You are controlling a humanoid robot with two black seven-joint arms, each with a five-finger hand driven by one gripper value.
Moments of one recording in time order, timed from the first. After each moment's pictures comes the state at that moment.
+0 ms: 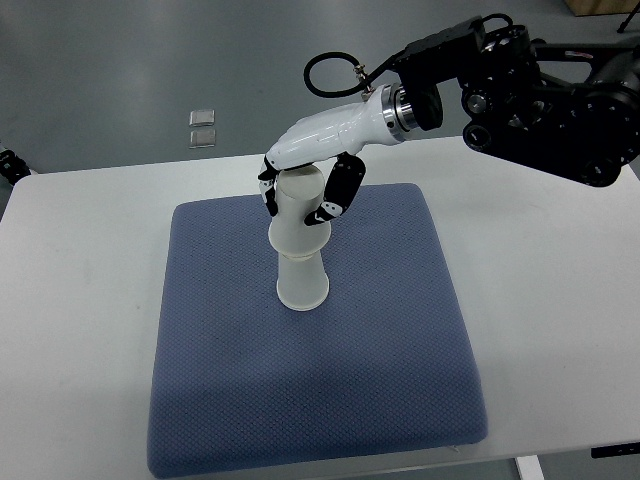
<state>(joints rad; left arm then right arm) -0.02 0.00 -0.06 -0.15 -0.04 0.04 -0.13 1.49 -0.35 0.06 1.16 -1.43 0.44 0.37</state>
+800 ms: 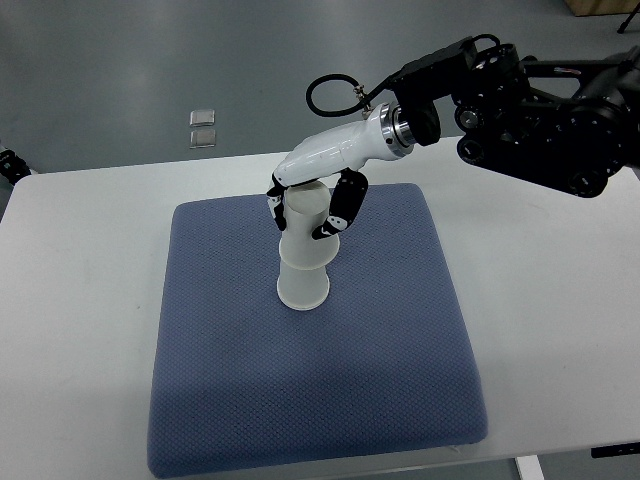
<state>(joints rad) -0.02 0.00 -0.06 -0.15 -0.04 0.04 -0.13 1.47 -0.33 0.03 1.13 -1.43 0.45 0.37</state>
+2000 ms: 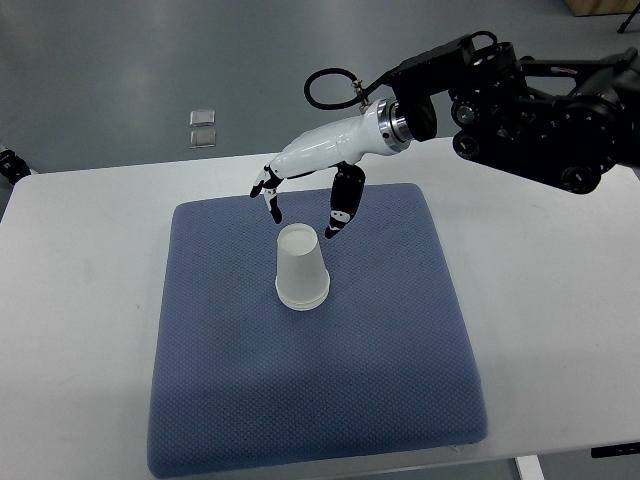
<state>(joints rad) -0.02 0.00 -0.06 -0.15 -0.04 0.04 -0.13 1.47 -0.32 0.06 1.09 -1.41 0.46 0.36</state>
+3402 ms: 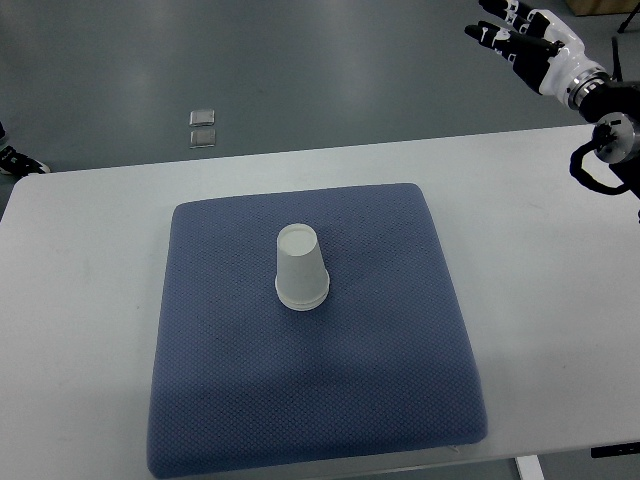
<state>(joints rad) -0.02 0.00 -0.06 -0.15 -0.04 0.04 -0.13 1.10 -0.39 0.24 0.54 0.20 0.20 0.27</state>
